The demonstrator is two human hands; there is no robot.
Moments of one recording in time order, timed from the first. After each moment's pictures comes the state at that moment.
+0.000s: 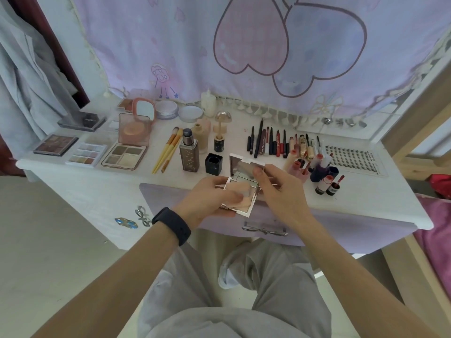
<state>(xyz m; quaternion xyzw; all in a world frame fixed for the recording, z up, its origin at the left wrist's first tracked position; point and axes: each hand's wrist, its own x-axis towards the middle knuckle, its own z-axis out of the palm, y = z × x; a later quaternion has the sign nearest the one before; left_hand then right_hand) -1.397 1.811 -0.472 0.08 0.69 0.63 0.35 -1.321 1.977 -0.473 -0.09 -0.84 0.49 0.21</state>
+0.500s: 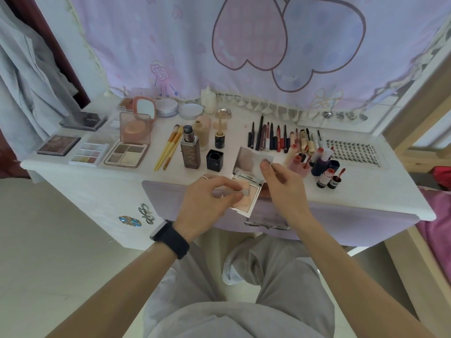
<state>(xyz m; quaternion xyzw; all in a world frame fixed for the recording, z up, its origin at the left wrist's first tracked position) -1.373 1.793 -0.480 0.22 0.81 0.54 0.10 -1.319 1.978 -0.487 -0.17 -0.80 0.54 0.20</state>
